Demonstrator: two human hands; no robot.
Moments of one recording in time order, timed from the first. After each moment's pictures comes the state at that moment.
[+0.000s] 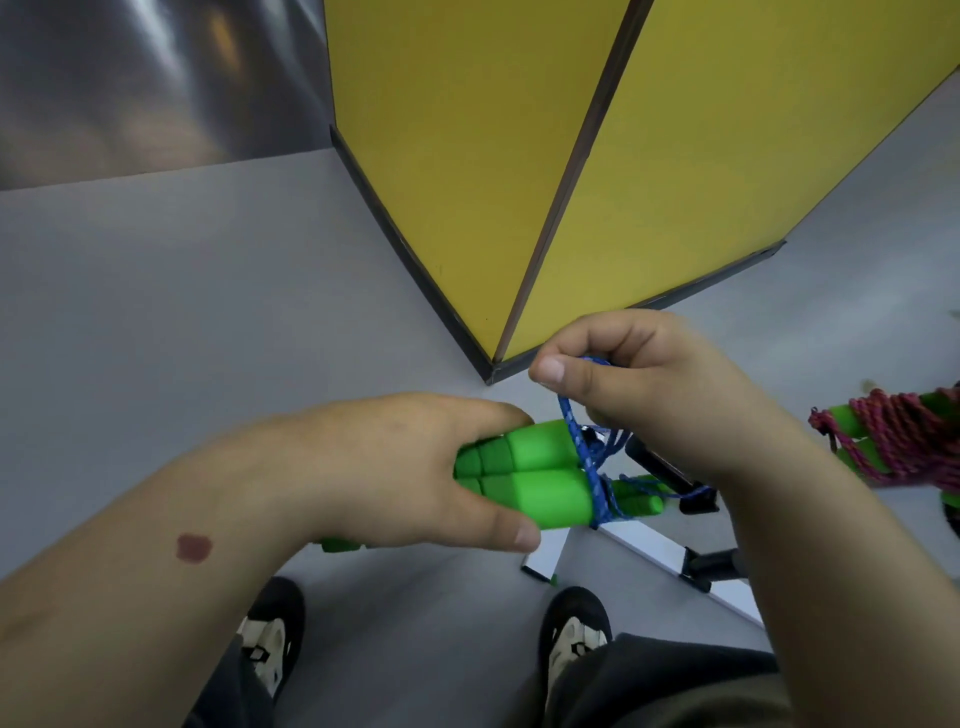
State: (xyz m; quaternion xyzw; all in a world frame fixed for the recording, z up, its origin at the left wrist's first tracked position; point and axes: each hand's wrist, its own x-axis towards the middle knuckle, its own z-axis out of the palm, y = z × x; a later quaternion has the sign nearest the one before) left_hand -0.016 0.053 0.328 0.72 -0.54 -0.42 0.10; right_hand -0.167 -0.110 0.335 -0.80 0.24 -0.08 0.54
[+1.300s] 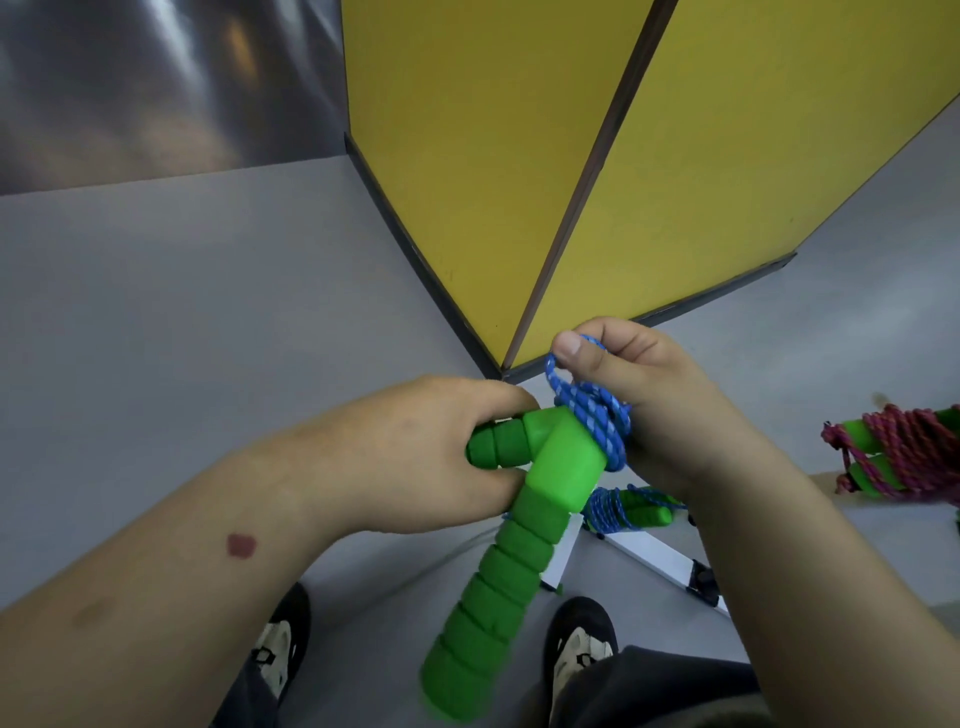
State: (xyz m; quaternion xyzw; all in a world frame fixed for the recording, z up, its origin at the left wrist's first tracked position) left_hand -0.017 0.048 0.313 0.71 -0.55 -0.36 0.25; right_hand -0.152 -0.103 0.317 -0.60 0.27 -0.14 0.74
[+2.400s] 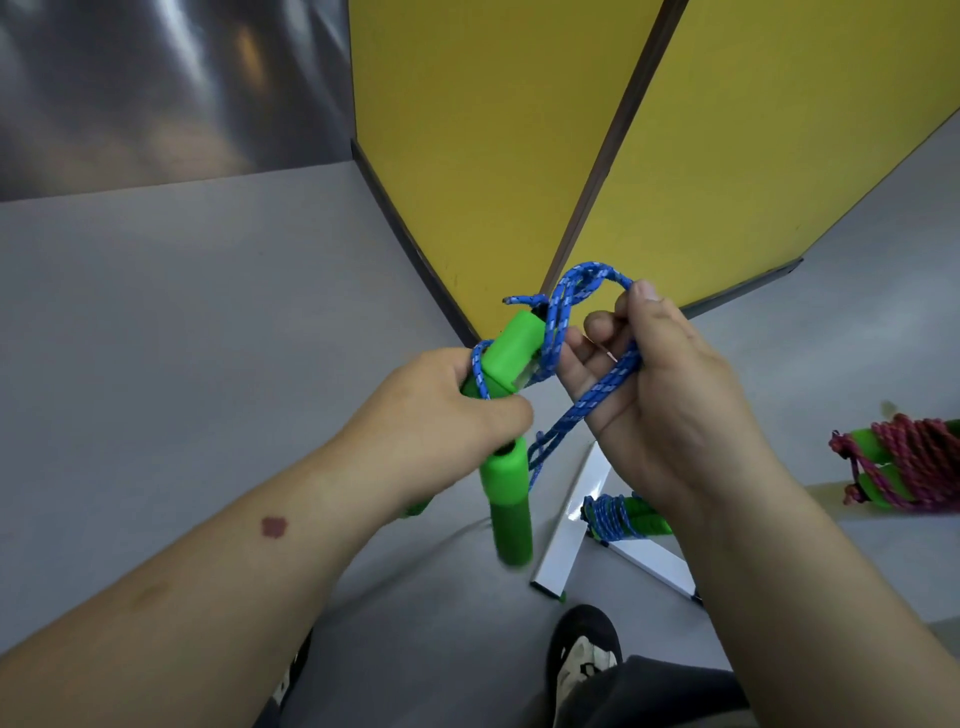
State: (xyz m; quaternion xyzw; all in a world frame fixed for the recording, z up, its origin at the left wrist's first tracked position) left_hand -0.022 0.032 0.301 0.75 -0.28 -0.40 0.44; right_hand -0.134 -0.088 0.324 -0.39 0.31 -0.32 0.81
